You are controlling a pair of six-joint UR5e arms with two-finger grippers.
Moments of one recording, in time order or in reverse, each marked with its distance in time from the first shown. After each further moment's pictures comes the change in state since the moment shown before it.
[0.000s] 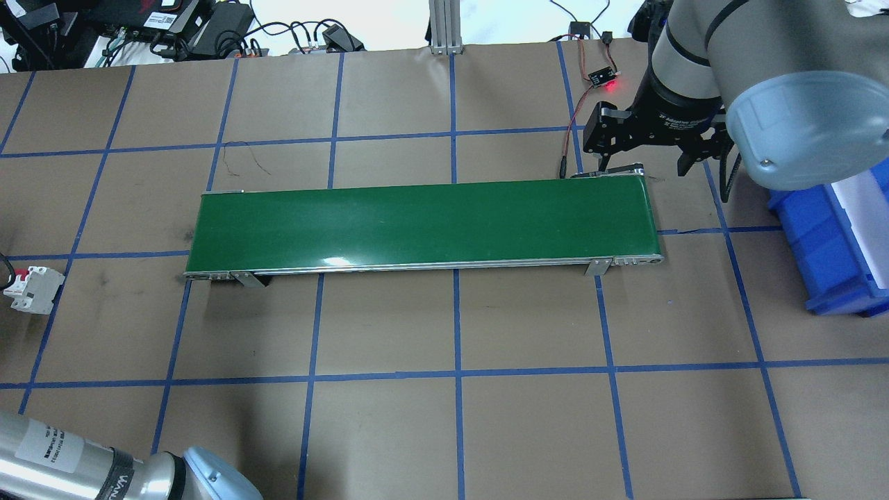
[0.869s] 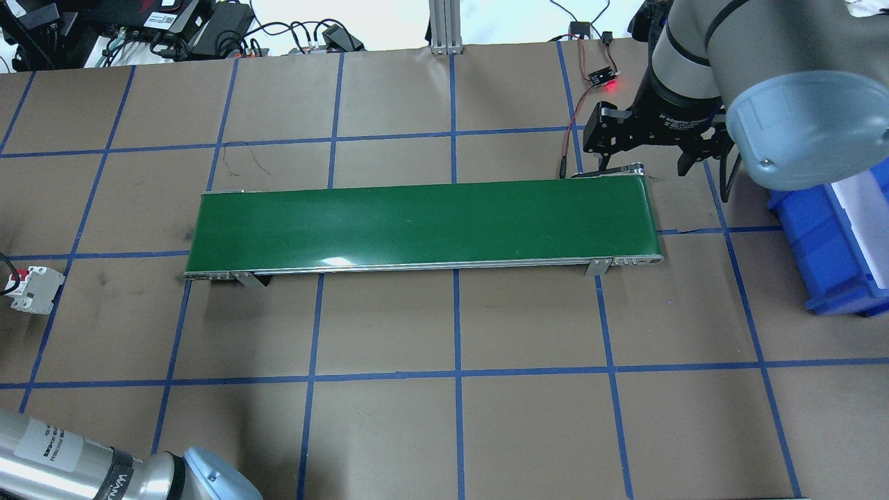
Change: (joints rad) left arm -0.001 -0.017 0.001 -0.001 0.004 0.020; right arm 0.000 0.000 0.000 0.000 -0.001 0.000
